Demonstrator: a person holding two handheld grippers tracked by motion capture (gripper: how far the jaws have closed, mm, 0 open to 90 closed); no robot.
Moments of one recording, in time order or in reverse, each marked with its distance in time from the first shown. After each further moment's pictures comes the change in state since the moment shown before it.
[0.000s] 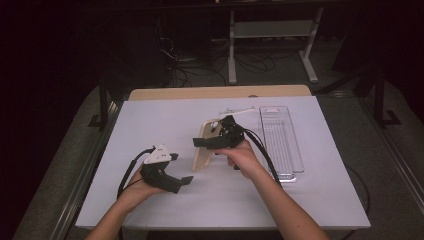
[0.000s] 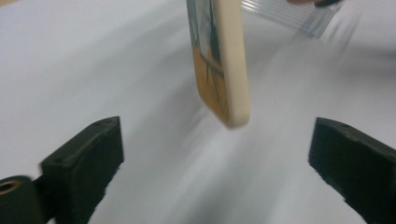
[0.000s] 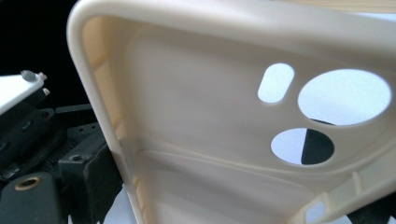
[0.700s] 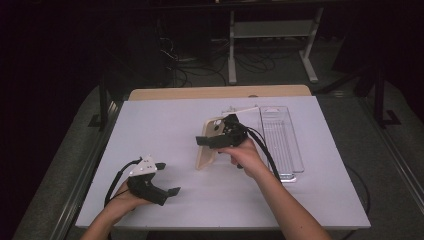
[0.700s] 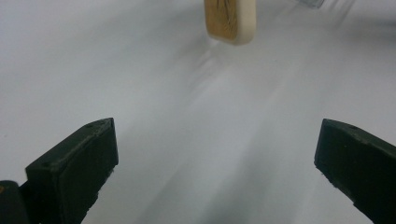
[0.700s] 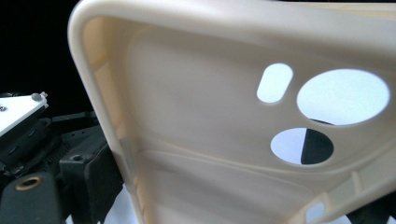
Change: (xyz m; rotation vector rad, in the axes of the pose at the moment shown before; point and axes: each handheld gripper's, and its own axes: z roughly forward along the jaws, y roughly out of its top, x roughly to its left) left arm 0.004 -0.035 -0.019 0.018 0.001 0.014; right arm 0.002 0.004 -0.011 0.000 -0.050 -0.035
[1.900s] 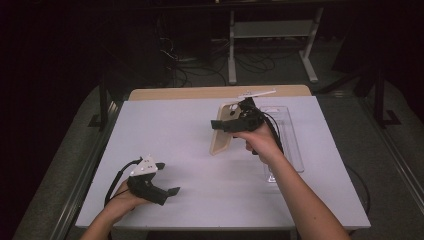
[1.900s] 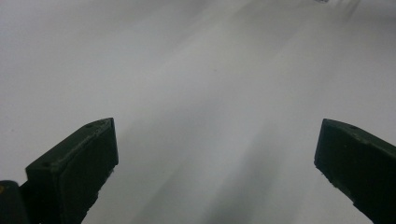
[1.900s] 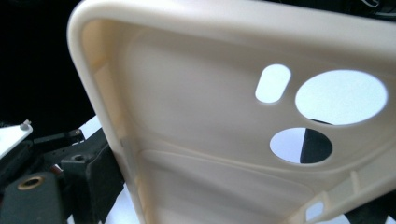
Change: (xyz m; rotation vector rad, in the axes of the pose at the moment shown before) left arm 0.000 -0.001 0.001 0.004 0.011 -0.018; right arm -0.016 0.035 -0.045 -0.012 -0.107 0.007
